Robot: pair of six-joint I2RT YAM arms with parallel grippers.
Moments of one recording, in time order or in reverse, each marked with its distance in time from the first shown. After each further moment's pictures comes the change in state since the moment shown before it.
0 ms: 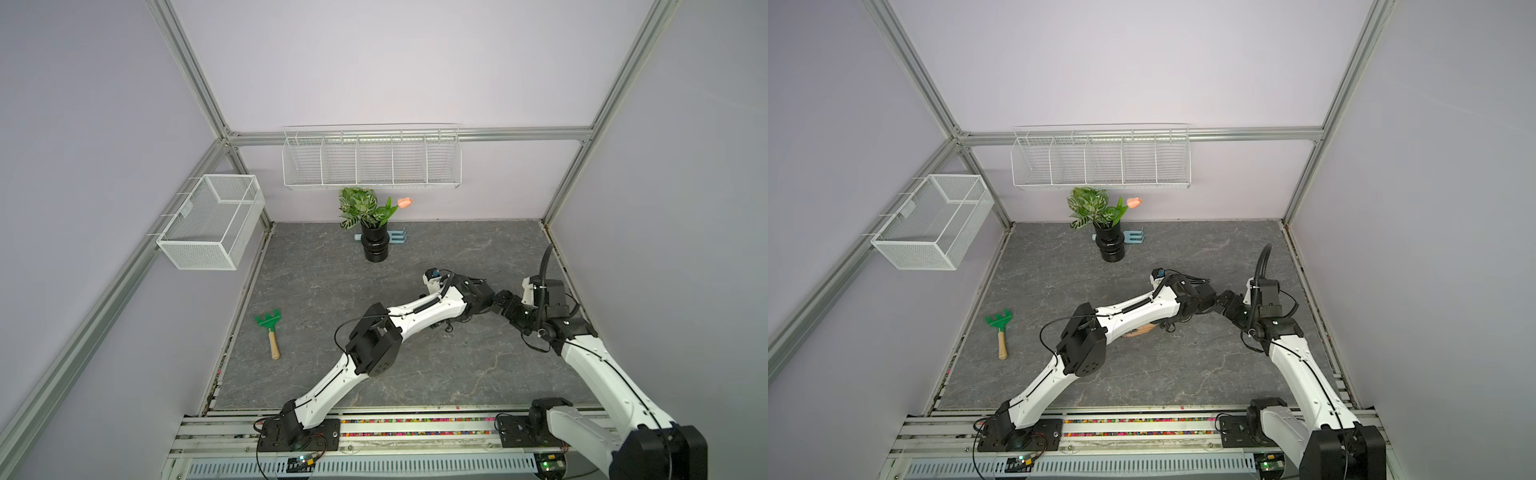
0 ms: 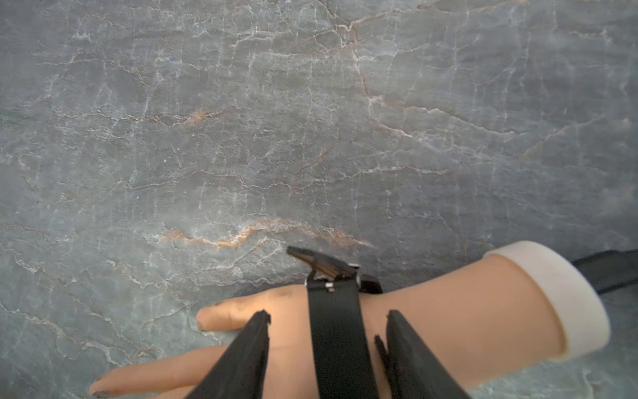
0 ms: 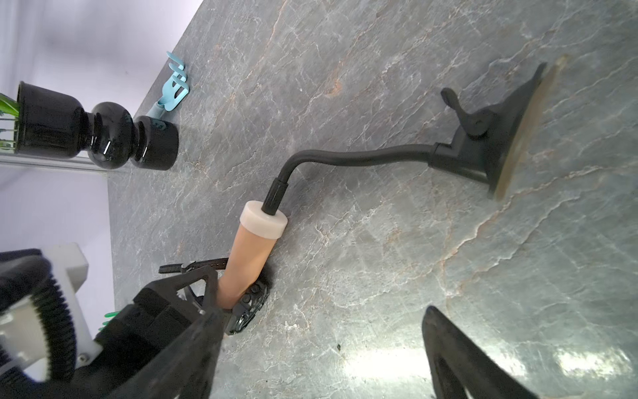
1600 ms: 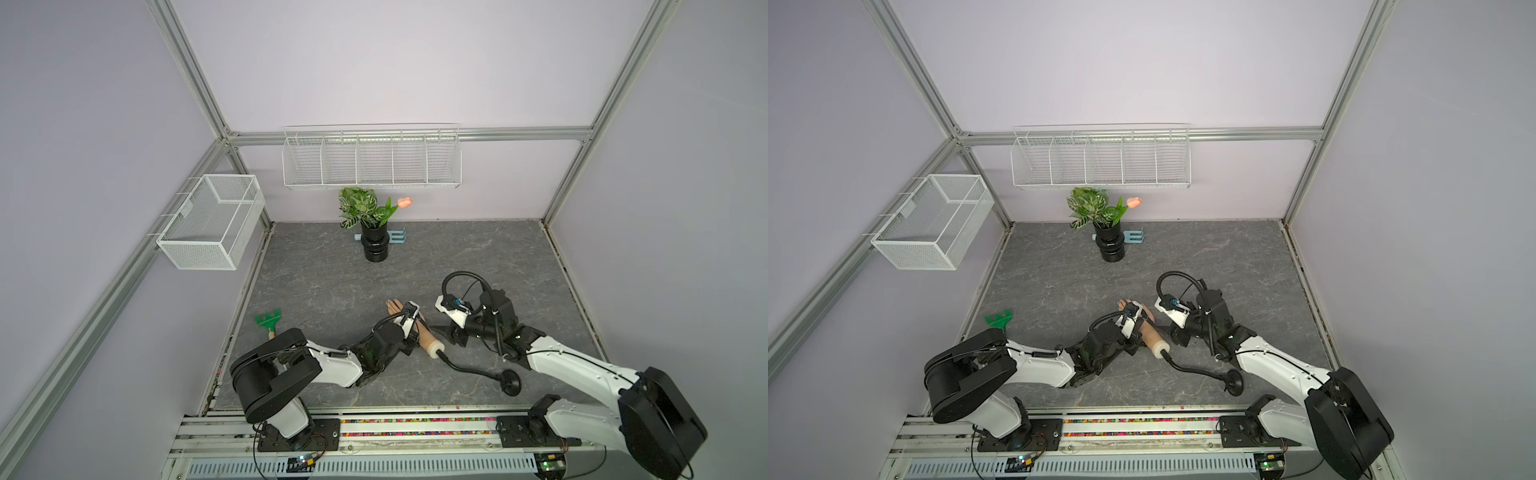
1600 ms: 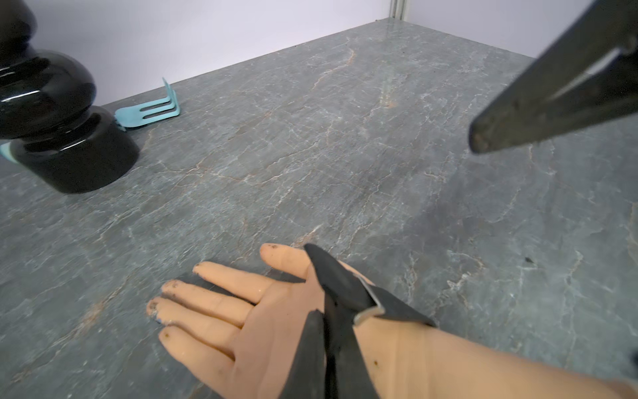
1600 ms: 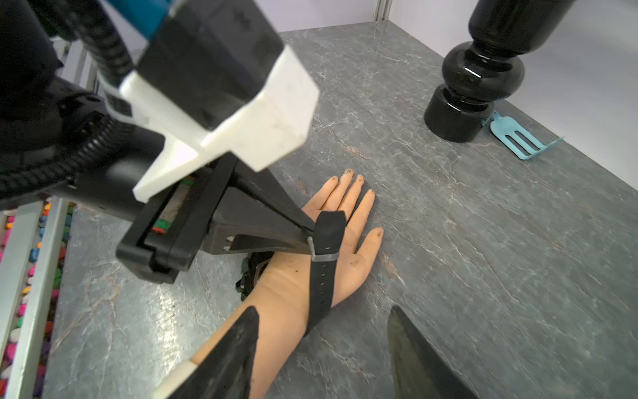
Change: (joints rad) left arm 0.100 -0.858 -1.804 2.178 0.298 1.296; right arm 0.551 0.205 -0.139 0.658 -0.158 -1.009
